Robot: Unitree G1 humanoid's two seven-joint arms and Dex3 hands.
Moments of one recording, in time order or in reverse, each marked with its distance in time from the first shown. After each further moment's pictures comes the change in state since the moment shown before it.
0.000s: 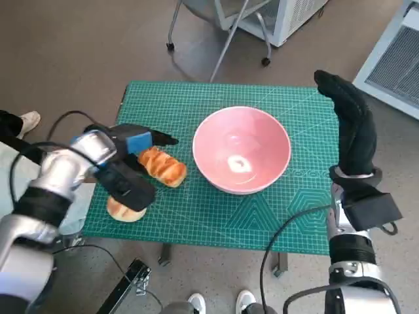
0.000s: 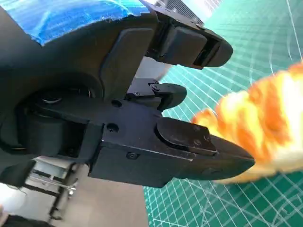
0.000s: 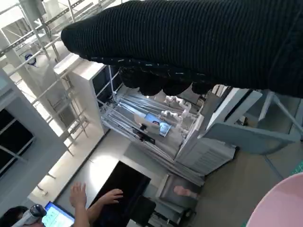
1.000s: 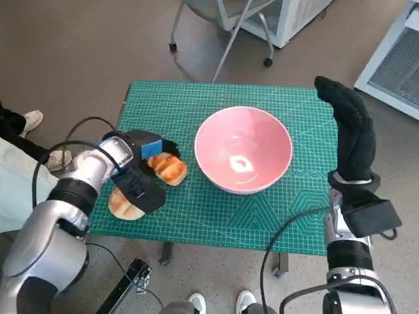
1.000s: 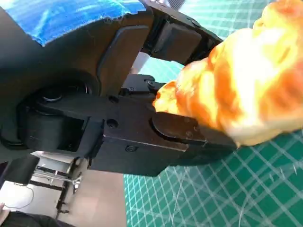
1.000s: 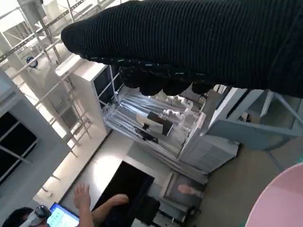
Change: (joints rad) left arm -0.107 -0.161 -0.181 0.367 0.004 0.039 0.199; right arm 0.046 0.020 -0.001 -0.063 0.014 0.020 0.000
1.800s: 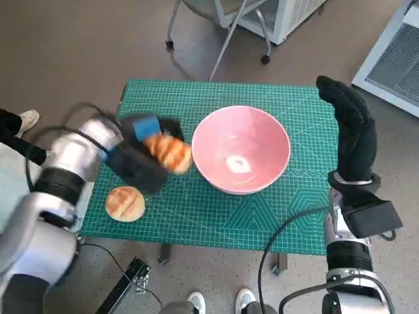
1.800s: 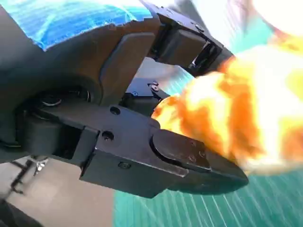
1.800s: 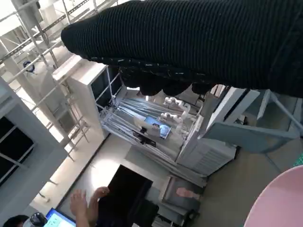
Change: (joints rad) left arm -0.097 0.112 0.226 -0.097 -0.291 -0.089 -0.115; right arm 0.007 -0.002 -0.004 -0.013 0.000 0.007 -0.009
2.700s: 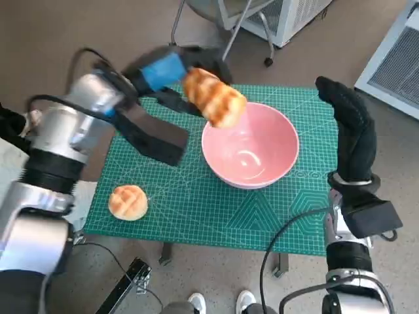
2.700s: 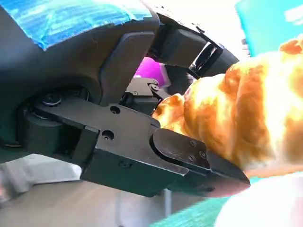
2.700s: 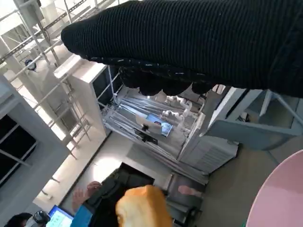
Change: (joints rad) left arm -0.050 -0.103 0.117 -0.254 -0.070 -0.006 0.061; right arm -0.001 0.000 0.001 0.000 0.004 0.004 0.005
